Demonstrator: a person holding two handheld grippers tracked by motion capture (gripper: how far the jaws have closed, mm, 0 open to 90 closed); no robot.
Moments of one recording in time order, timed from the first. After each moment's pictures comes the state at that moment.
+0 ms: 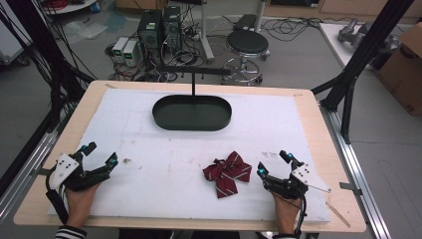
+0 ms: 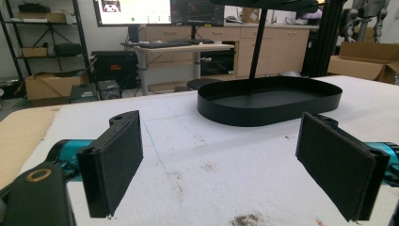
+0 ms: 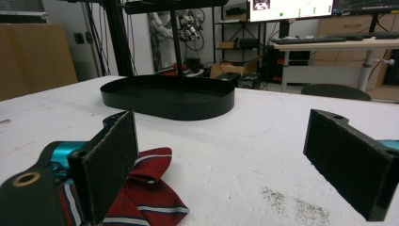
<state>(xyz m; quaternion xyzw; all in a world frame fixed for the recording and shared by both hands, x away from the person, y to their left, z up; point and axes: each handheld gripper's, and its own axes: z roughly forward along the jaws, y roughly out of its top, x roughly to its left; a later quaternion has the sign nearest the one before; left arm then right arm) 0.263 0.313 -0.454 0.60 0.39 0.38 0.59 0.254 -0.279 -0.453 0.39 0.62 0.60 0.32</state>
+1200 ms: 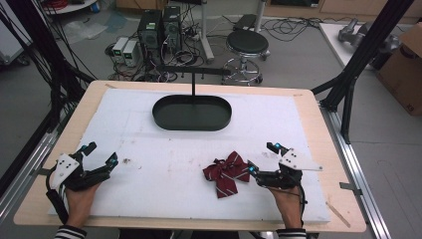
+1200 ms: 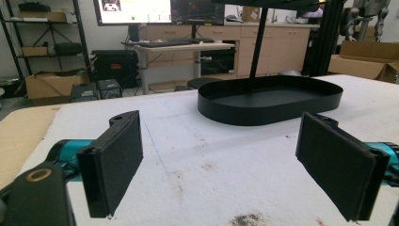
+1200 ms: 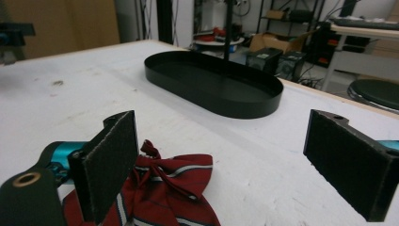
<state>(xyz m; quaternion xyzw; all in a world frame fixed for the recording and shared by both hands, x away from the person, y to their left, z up) 0.263 0.313 -0.454 0.60 0.39 0.38 0.59 0.271 -0.254 -0.405 0.31 0.72 0.55 0.26</state>
